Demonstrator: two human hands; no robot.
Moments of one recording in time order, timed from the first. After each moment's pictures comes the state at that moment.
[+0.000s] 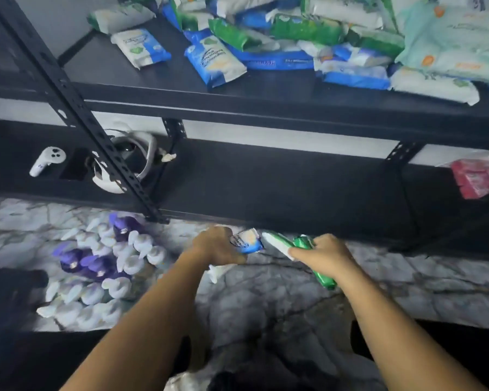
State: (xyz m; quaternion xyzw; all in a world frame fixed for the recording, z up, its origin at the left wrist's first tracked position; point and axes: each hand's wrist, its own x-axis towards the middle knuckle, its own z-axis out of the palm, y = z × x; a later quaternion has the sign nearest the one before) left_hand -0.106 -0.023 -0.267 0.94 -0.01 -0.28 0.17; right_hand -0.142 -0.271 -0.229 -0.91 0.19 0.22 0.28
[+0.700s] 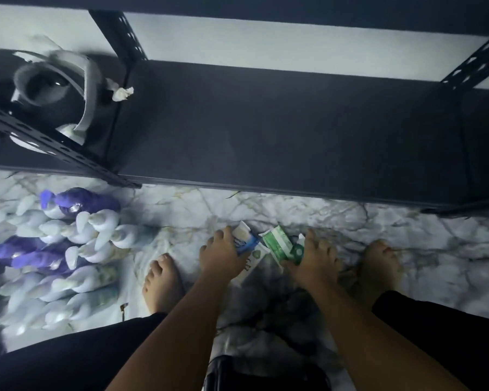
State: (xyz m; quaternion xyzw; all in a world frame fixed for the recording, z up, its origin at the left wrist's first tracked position) left_hand -0.115 -0.060 -0.498 0.95 0.07 -0.27 0.14; right_hand -0.135 -0.276 -0.475 -0.92 0.19 0.33 0.10
